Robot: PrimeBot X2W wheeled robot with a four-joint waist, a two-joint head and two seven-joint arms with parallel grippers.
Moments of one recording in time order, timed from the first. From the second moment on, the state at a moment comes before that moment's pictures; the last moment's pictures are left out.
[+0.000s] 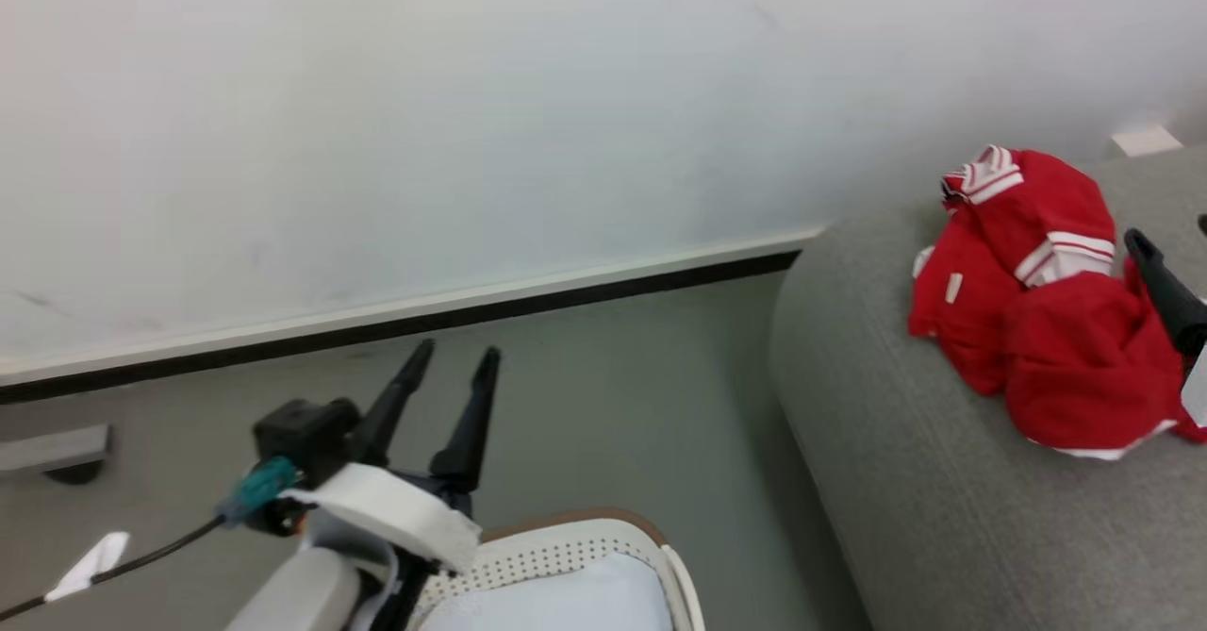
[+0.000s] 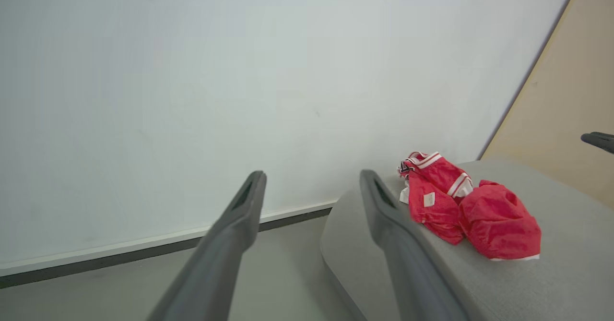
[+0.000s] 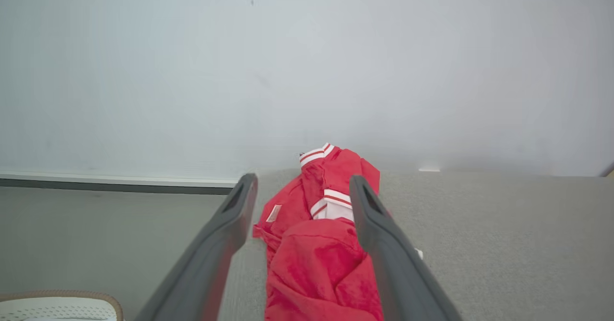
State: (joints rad) left arm -0.40 0.29 -0.54 0.27 -0.64 0.06 -0.26; right arm -0.72 -0.65 0.56 0.57 0.82 0.13 0.09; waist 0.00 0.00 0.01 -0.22
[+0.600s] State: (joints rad) left arm -0.13 0.21 -0.20 0.19 -0.55 0.06 -0.26; right arm -0.26 -0.33 0.17 0.37 0.59 0.13 -0.26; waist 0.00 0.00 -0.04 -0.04
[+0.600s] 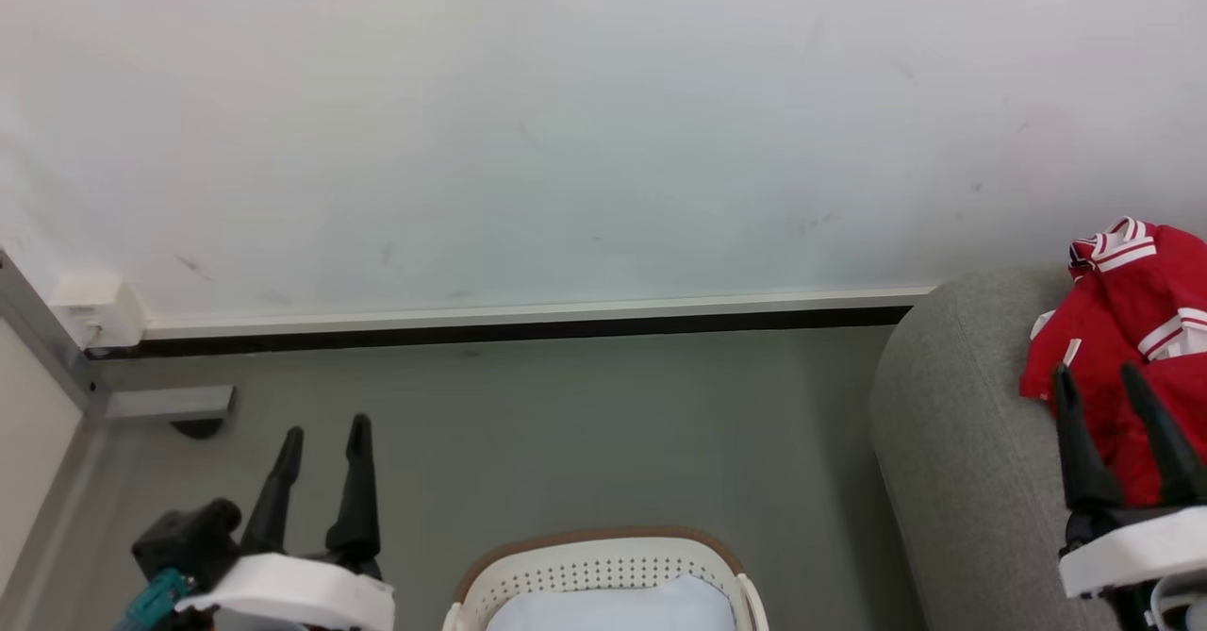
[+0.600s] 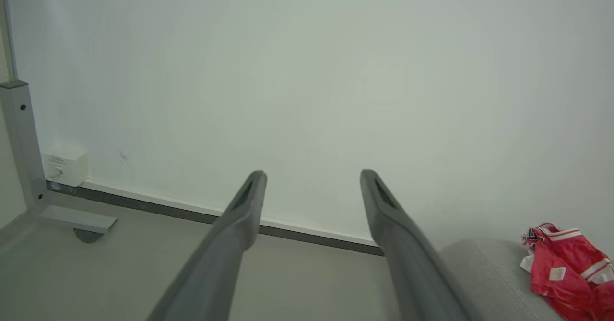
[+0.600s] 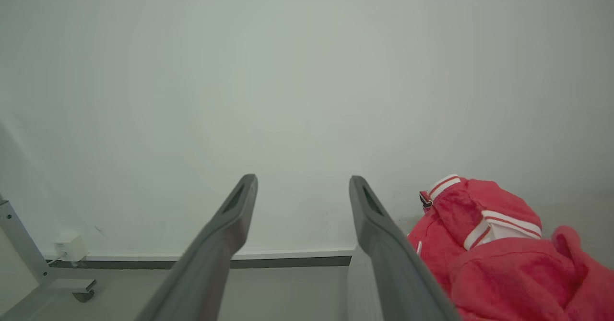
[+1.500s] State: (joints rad) left arm -0.08 0.05 0.01 0.28 -0.21 -0.09 -0.26; right arm -0.15 -0.14 0.12 0.27 0.40 0.13 -0.26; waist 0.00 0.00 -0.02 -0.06
